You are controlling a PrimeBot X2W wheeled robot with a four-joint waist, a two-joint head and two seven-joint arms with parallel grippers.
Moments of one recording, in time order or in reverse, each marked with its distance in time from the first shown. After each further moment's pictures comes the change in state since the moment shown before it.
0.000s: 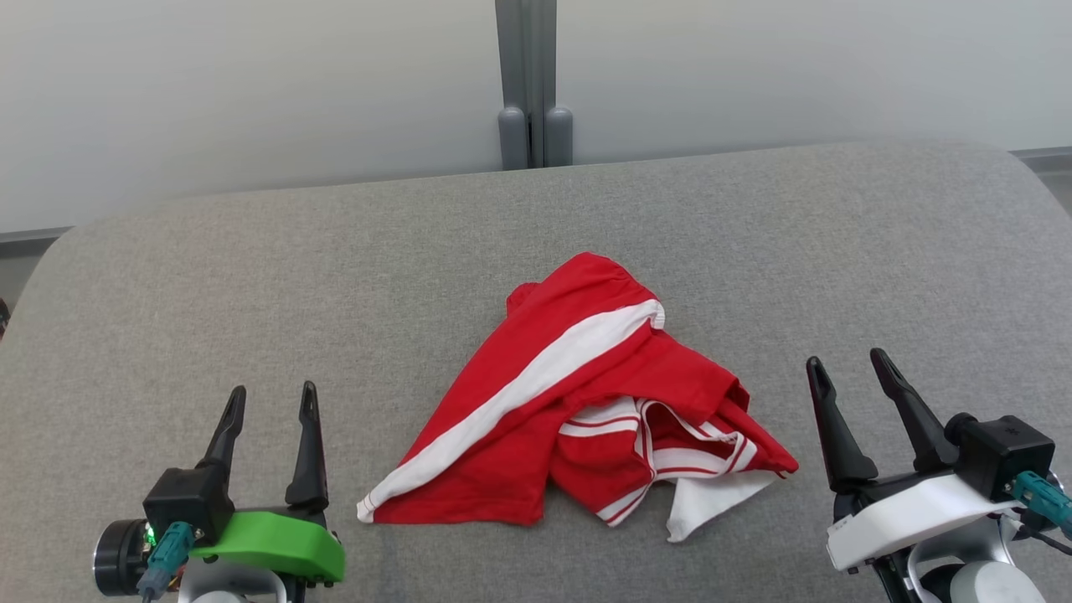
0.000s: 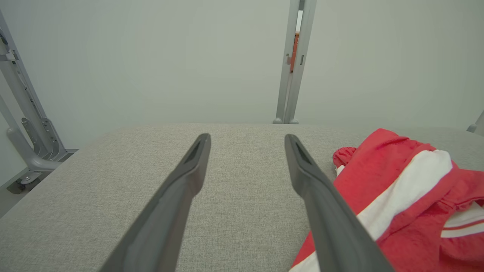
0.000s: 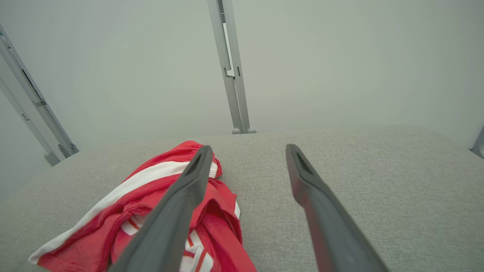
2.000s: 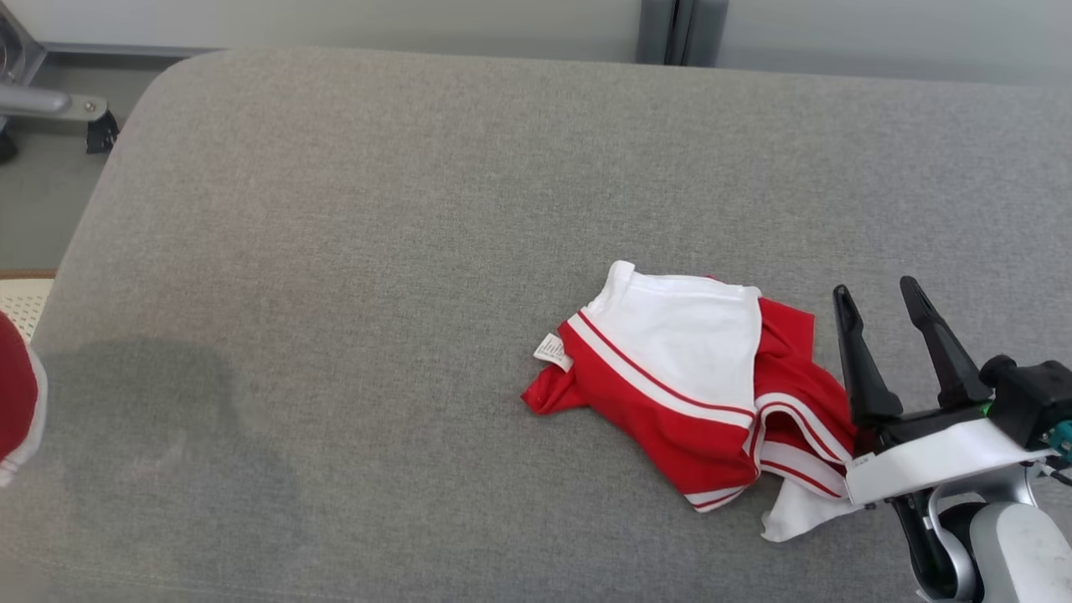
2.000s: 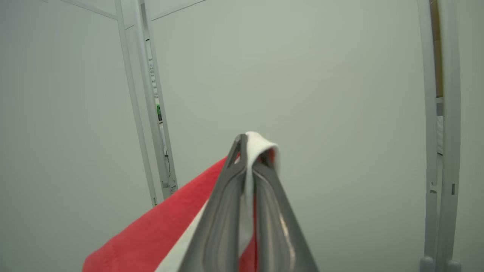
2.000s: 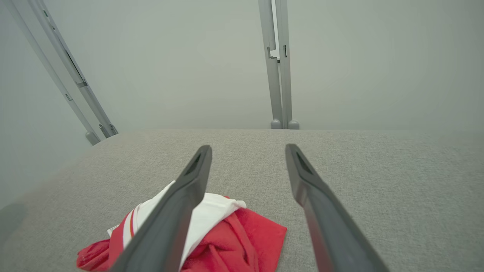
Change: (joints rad) left arm -0.564 0.303 0.270 -0.206 -0.024 -0.002 0.276; right arm -0.104 -0.017 -0.027 -0.006 0.013 0.000 -0.030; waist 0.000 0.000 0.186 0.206
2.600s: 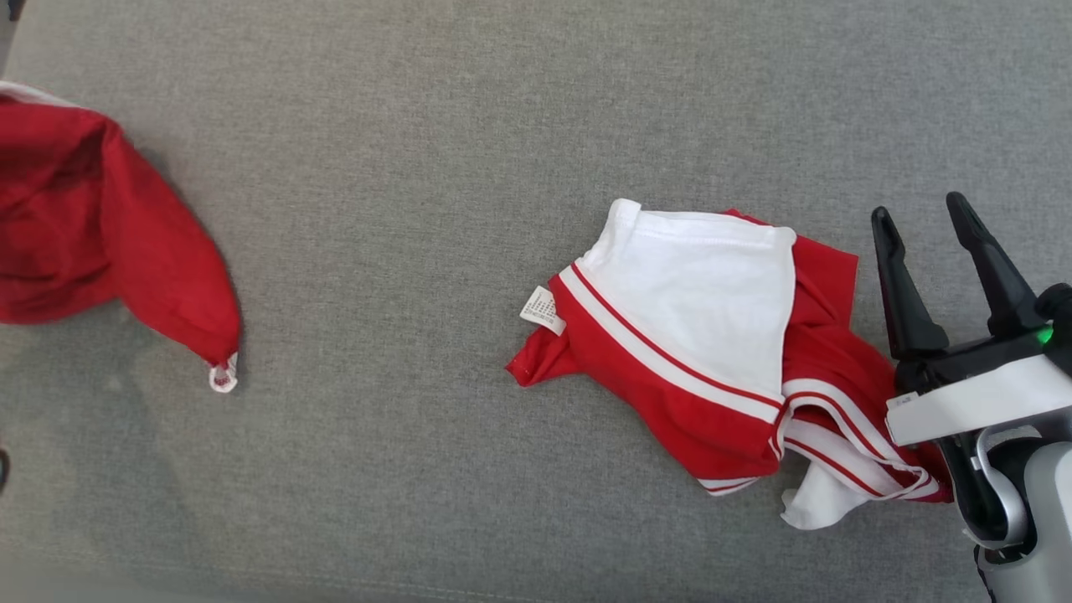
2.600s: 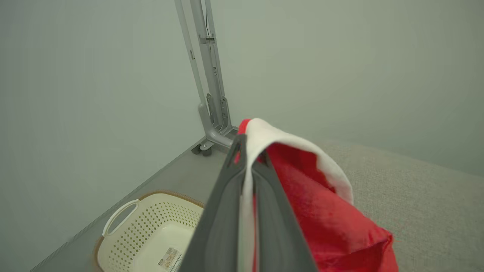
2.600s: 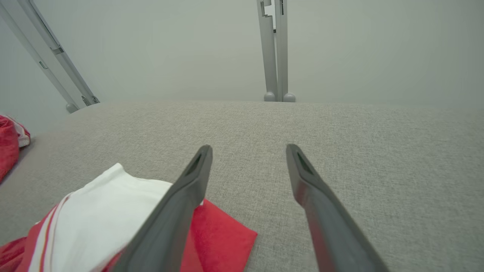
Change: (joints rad) left arm -0.045 -0.093 0.072 0.637 -0.090 -0.053 -0.210; right arm -0.100 -0.093 -0.012 -0.082 0.011 0.000 0.061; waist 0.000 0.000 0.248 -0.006
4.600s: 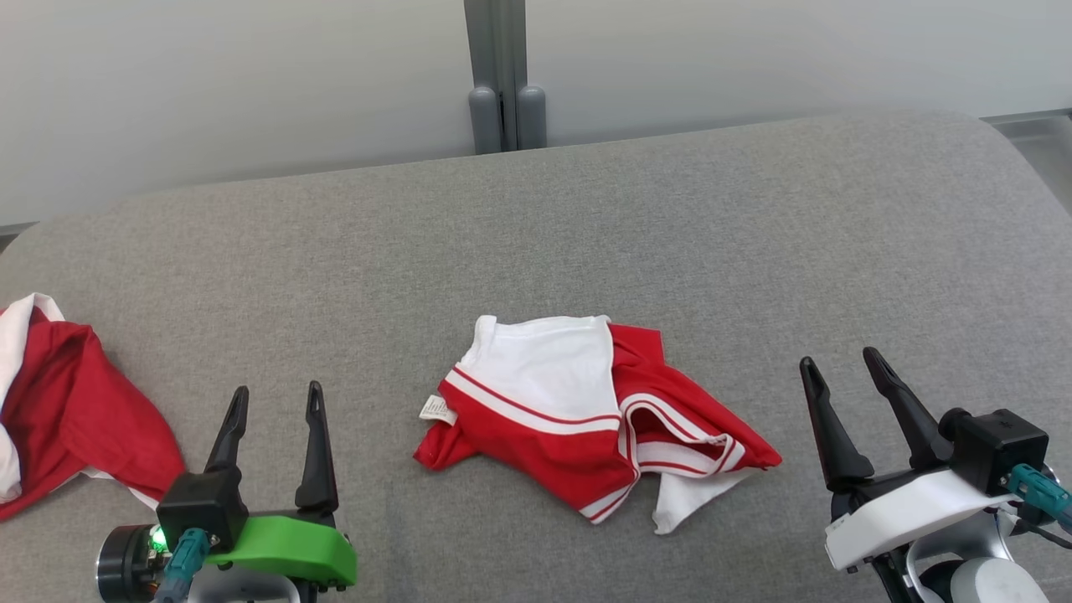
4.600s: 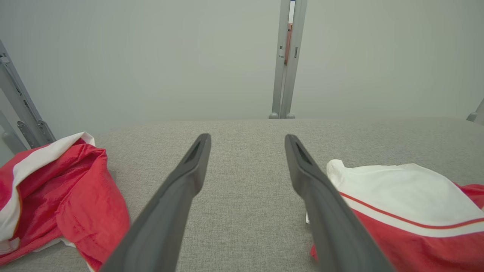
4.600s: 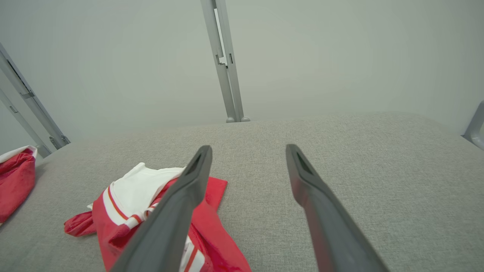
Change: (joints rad) left arm 0.692 -0.382 -0.148 -0.533 0.368 -0.038 0.046; right arm 0.199 0.091 0.057 0.081 -0.011 0.000 -0.004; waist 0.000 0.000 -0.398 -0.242
